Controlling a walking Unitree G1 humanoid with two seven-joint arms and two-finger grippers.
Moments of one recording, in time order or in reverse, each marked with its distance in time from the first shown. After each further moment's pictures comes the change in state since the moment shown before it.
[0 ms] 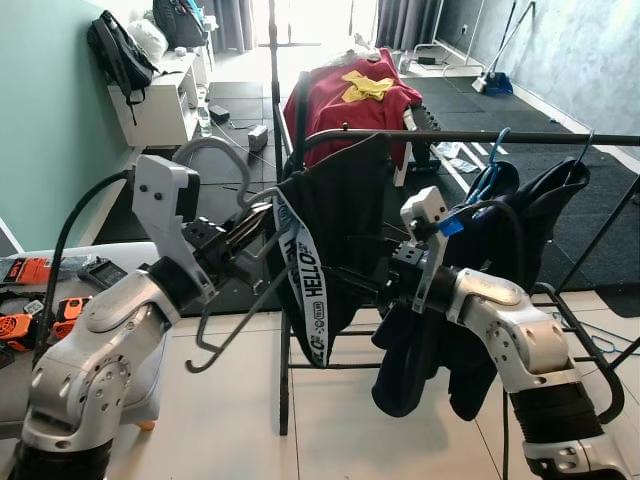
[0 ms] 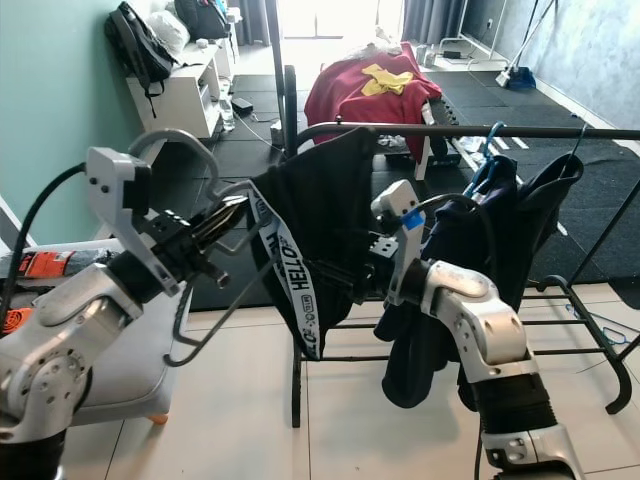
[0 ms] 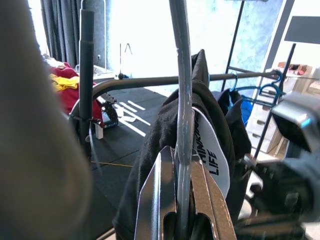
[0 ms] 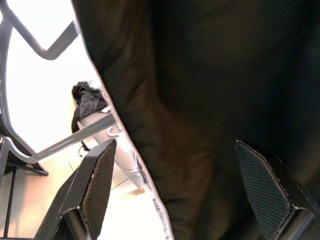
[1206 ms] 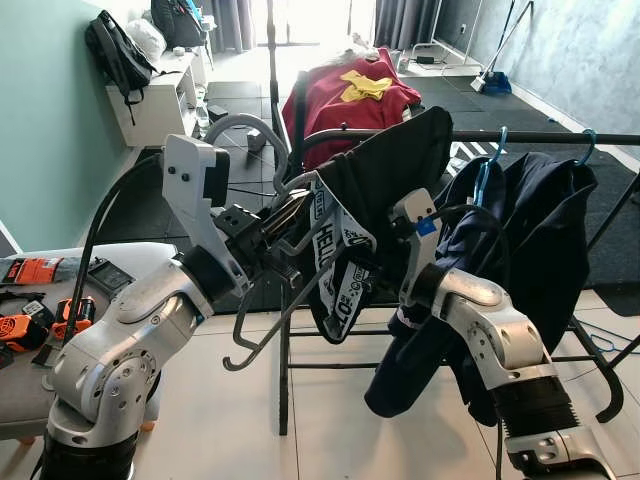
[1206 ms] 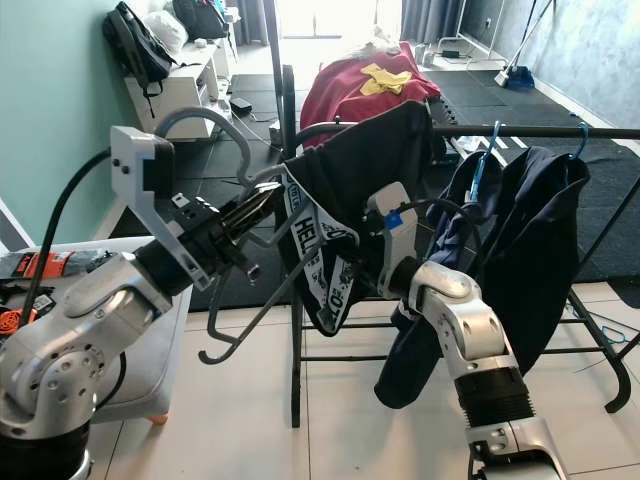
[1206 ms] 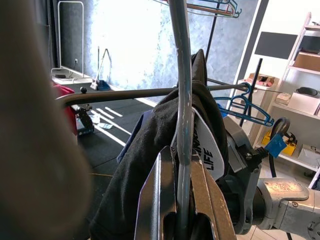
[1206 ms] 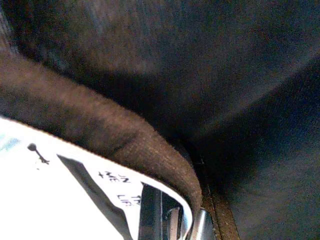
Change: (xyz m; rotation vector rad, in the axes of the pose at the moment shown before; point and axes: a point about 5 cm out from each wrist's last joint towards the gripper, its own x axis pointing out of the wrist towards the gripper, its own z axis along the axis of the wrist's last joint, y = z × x) left arm 0.012 -0.023 0.010 -0.071 -0.028 -0.071; right arm 0.008 -0.016 -0.004 -0.033 -0.014 -0.184
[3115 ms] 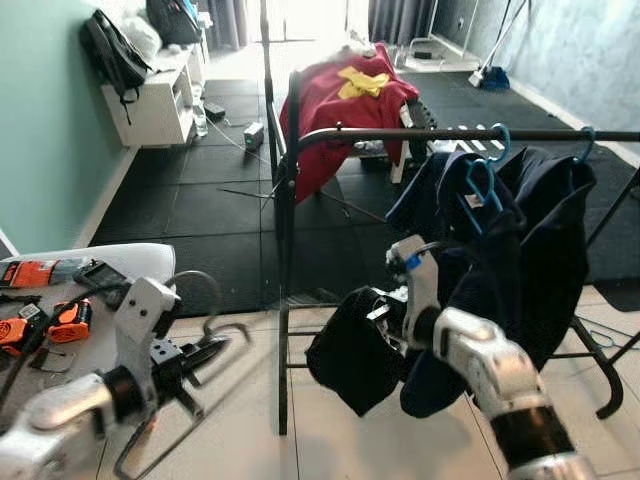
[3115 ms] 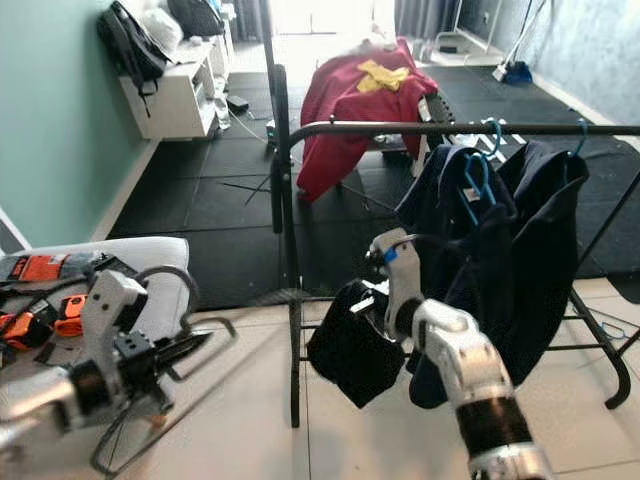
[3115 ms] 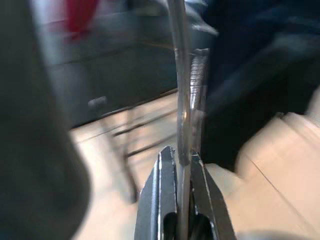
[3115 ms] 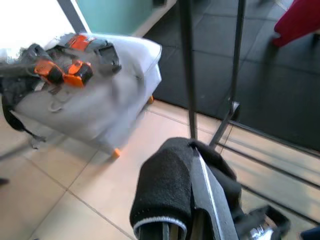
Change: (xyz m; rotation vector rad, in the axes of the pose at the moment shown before) left arm -0.136 0.048 -0.113 -0.024 0.493 0.614; right arm -0.030 0.023 -0.089 0.215 0.220 -0.172
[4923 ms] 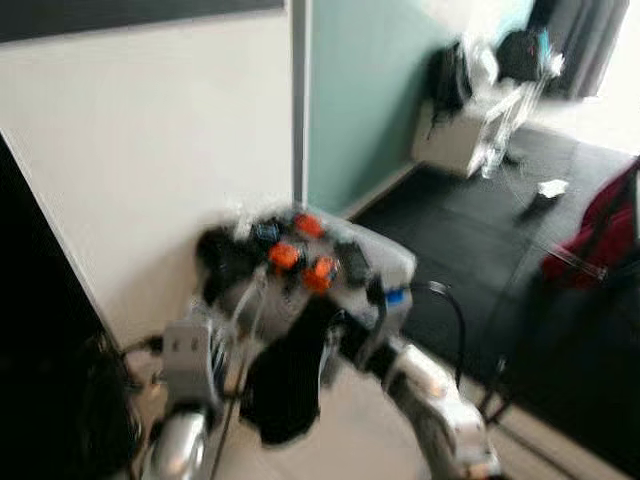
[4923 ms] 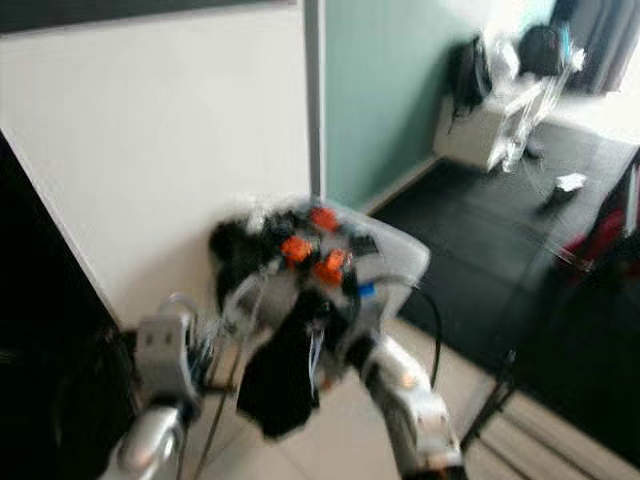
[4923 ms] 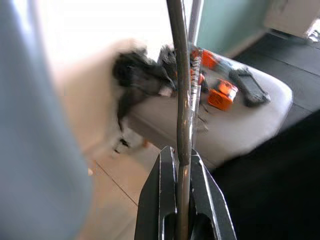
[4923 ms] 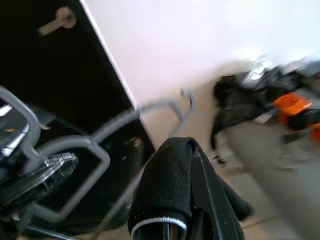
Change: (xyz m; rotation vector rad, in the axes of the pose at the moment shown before) left arm 0.021 -0.050 -0.023 0.064 -0.149 0.198; right arm 0.024 0.065 0.002 0.147 -0.227 0.058
